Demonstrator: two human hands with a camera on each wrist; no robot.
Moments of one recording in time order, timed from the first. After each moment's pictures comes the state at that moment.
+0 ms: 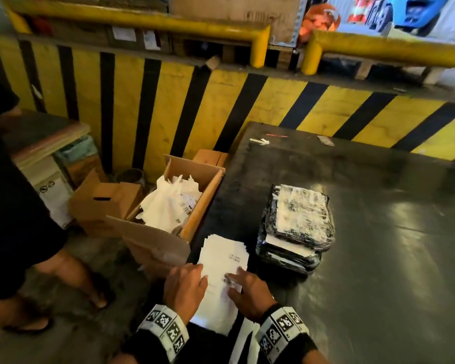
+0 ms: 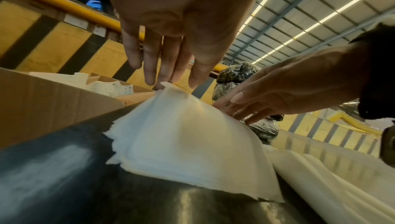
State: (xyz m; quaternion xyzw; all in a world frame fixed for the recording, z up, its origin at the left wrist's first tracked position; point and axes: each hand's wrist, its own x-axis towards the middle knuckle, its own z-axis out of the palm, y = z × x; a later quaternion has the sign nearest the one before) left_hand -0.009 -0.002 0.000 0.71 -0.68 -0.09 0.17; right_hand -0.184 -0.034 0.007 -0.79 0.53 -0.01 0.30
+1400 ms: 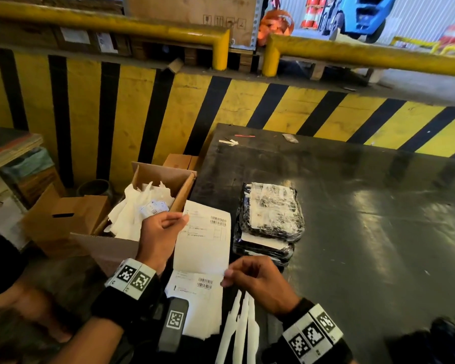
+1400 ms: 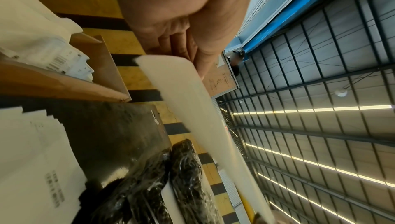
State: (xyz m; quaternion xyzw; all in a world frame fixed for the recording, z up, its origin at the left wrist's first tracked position) left_hand -0.007 -0.069 0.082 0.60 -0.40 -0.40 0.56; right_hand -0.221 -0.009 0.084 -0.62 0.44 -0.35 0.55
